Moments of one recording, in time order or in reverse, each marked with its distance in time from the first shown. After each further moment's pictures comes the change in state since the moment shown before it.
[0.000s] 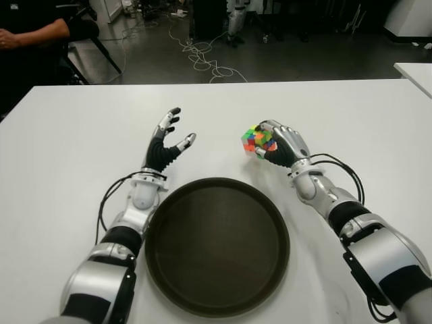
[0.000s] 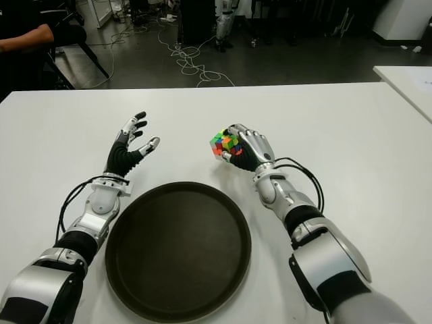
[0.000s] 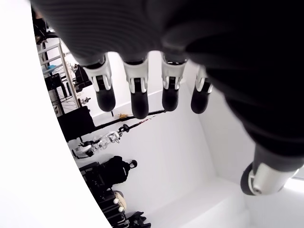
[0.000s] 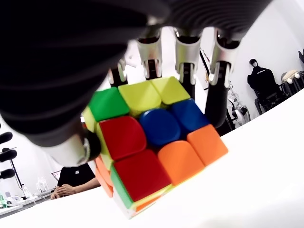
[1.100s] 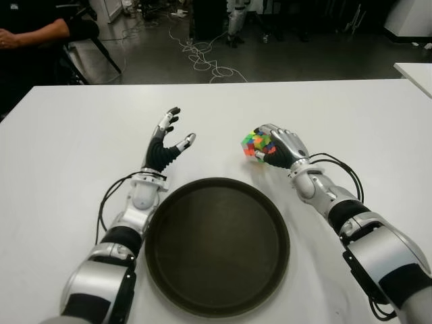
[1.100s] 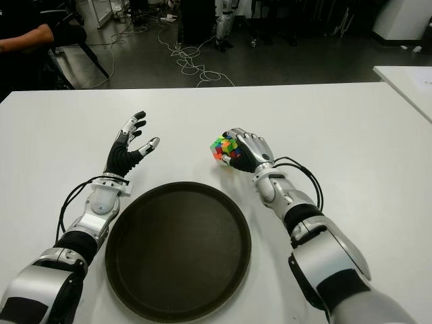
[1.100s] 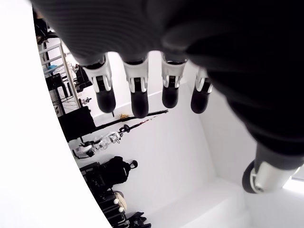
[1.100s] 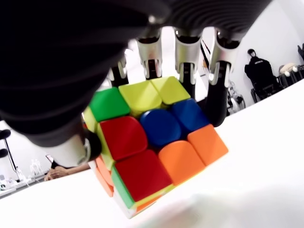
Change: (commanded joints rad) left arm -0.001 -0.001 0.002 0.000 -0.004 -0.015 -0.004; right arm -0.006 -0.005 0.019 0.001 -0.016 0.030 0.052
